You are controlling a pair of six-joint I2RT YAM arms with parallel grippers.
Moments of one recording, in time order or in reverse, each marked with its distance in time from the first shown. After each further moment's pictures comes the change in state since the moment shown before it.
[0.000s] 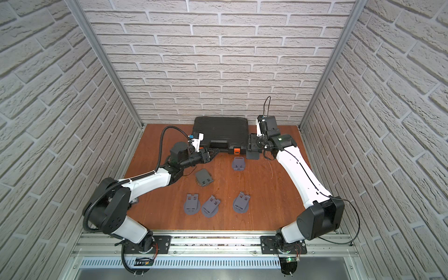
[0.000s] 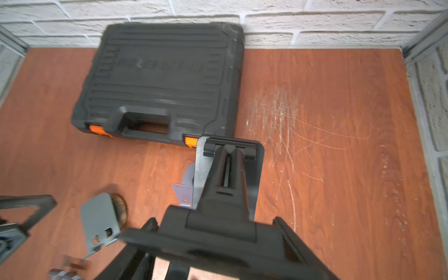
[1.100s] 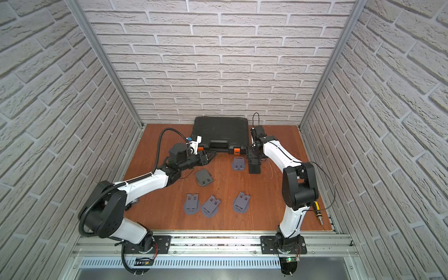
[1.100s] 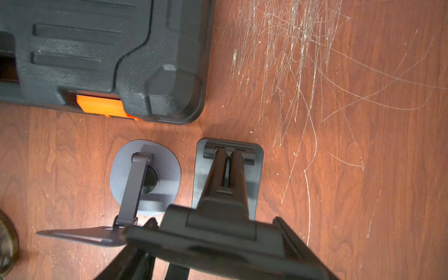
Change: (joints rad) left arm 0.011 -0.044 -0.027 -0.101 -0.046 0.048; right arm -0.054 0.344 -0.066 0.087 0.006 -0.039
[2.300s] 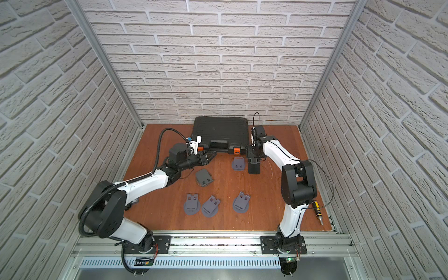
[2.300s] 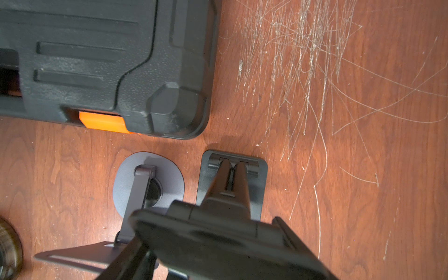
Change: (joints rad) left arm 0.000 0.000 0.000 0.001 0.000 -0.001; right arm -0.015 0.033 0.006 0.045 -0.031 -0.003
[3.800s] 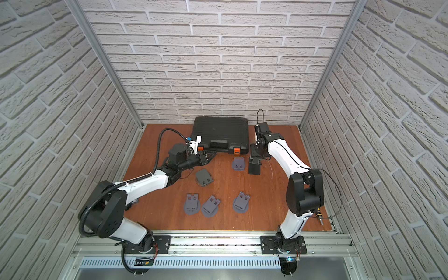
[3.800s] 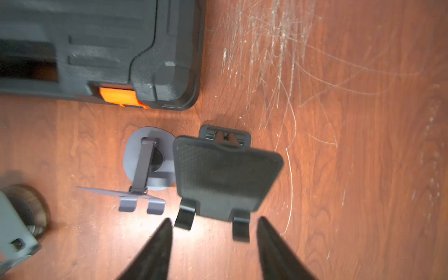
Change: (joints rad) left arm -0.002 0.000 -0.011 0.035 0.005 -0.015; right arm -0.006 -0.136 0.032 -0.179 0.021 0.033
